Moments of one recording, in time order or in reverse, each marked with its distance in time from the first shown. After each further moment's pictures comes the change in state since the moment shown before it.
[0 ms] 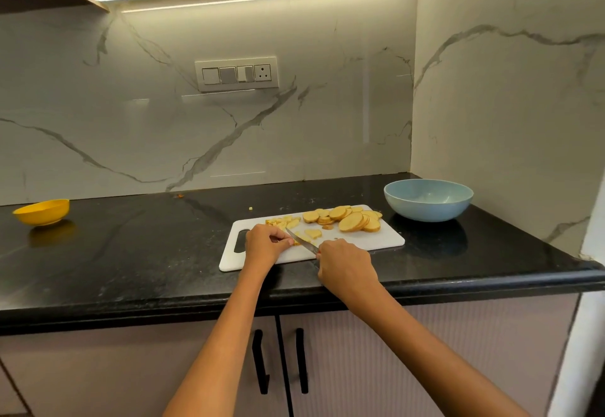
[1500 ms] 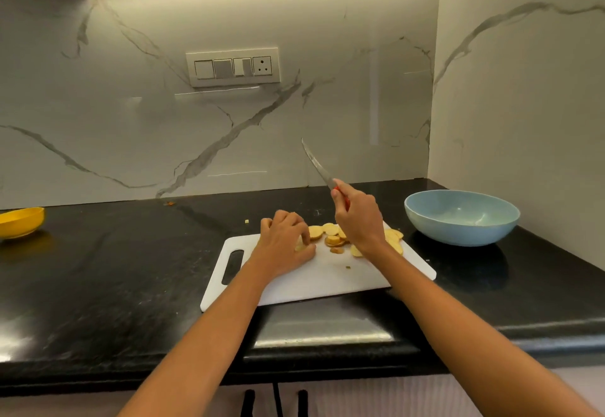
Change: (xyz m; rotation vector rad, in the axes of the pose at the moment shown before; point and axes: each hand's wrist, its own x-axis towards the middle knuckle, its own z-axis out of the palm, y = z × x) left_hand 0.078 -0.011 0.033 0.573 -0.126 0.505; right_hand 0.151 0.055 0.015 0.608 0.599 -0.047
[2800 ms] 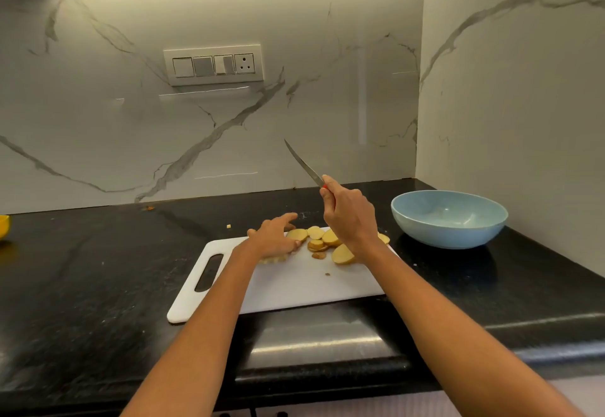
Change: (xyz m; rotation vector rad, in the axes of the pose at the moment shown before) left_hand 0.043 0.002 0.003 -0.293 -0.400 -0.311; right_hand 0.015 0.017 -0.005 -0.230 -0.030 -0.113
